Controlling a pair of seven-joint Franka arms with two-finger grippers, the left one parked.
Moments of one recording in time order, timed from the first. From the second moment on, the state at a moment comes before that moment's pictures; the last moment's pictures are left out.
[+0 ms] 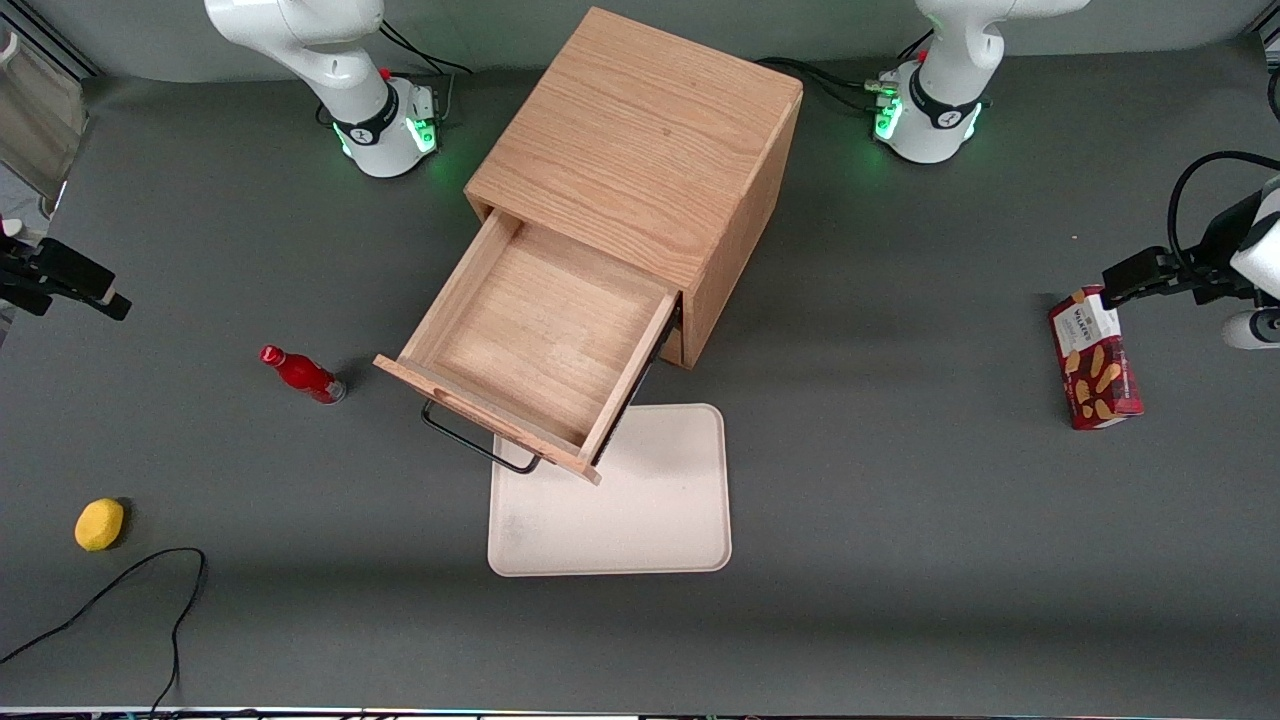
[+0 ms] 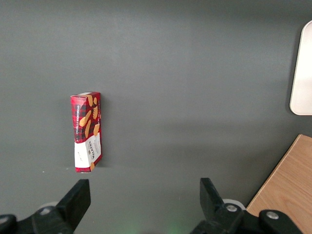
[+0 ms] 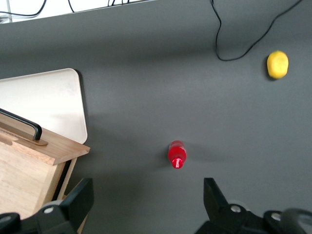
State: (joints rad) arm 0.04 -0.02 -0.12 -1.57 0.06 1.66 0.03
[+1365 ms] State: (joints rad) arm 0.09 -0.02 -0.16 -1.57 0.04 1.67 0.00
